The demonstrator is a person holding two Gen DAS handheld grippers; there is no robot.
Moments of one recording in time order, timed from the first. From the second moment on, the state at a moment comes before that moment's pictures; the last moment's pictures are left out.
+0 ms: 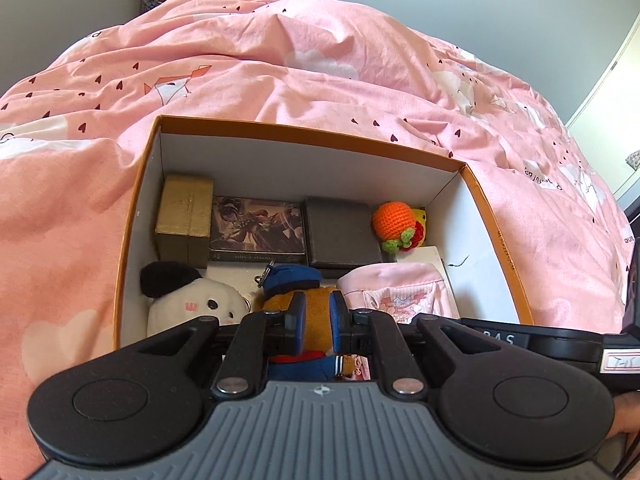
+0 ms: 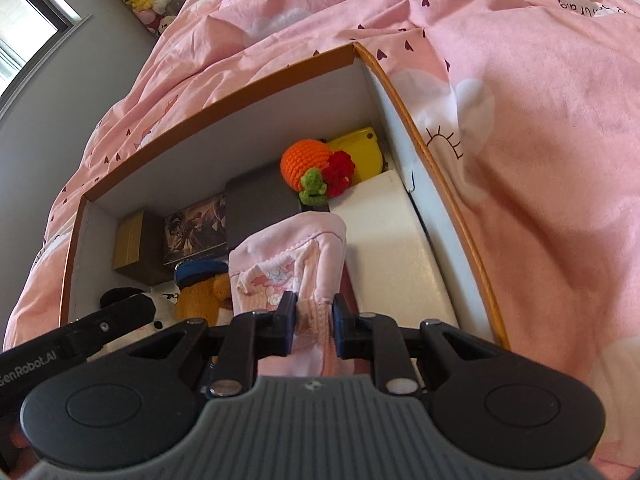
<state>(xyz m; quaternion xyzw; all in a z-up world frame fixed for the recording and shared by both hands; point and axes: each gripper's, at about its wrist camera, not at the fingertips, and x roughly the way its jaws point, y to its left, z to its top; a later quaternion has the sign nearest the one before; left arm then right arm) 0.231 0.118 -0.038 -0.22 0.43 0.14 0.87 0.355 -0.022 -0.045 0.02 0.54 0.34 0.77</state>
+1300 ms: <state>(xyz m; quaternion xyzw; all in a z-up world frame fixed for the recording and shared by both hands) 0.137 0.072 0.038 -0.07 0.32 0.18 0.93 0.210 -0.080 0.087 -0.07 0.26 0.41 0.87</state>
